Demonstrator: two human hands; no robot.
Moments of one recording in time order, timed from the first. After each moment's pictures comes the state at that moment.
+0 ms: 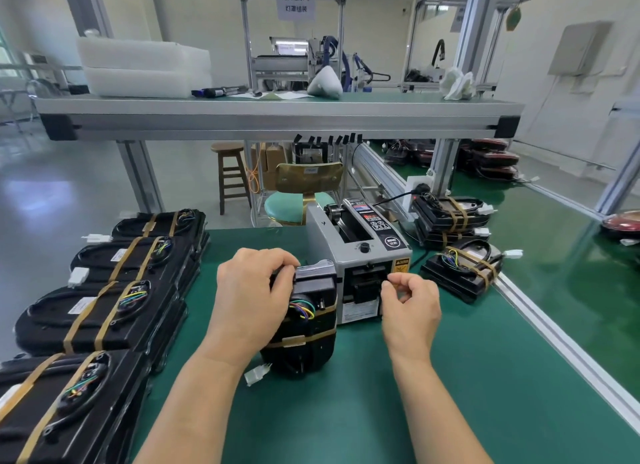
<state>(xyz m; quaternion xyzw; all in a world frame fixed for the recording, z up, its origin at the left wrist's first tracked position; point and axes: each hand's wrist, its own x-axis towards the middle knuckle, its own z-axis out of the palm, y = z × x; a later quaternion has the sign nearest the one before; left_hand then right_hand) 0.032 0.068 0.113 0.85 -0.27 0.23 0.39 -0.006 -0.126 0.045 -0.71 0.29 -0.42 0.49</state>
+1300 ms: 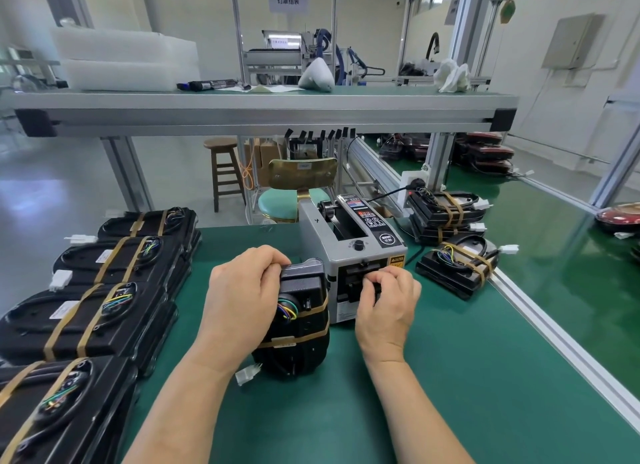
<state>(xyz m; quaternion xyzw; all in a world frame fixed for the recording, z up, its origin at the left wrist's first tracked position) 0.031 0.065 0.113 0.85 -0.24 0.18 0.44 0.021 -0.122 0.014 -0.78 0.21 -0.52 0.29</state>
